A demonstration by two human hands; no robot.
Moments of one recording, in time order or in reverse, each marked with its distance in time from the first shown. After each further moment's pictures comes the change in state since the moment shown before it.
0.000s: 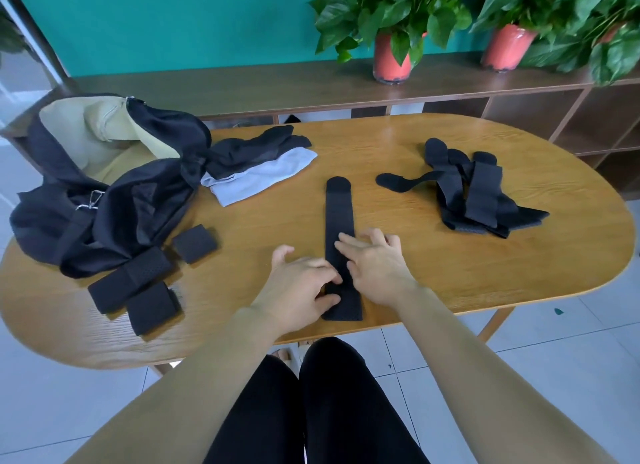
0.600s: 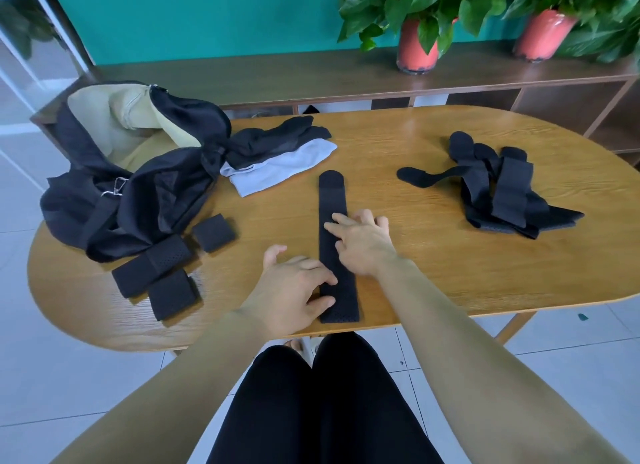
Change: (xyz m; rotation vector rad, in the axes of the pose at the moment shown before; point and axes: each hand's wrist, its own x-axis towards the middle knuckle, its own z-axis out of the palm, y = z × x) left_hand -0.029 -0.022 -0.004 -0.016 0.046 -0.034; right_hand 0.046 -0.036 -0.008 0.014 -0.157 0.039
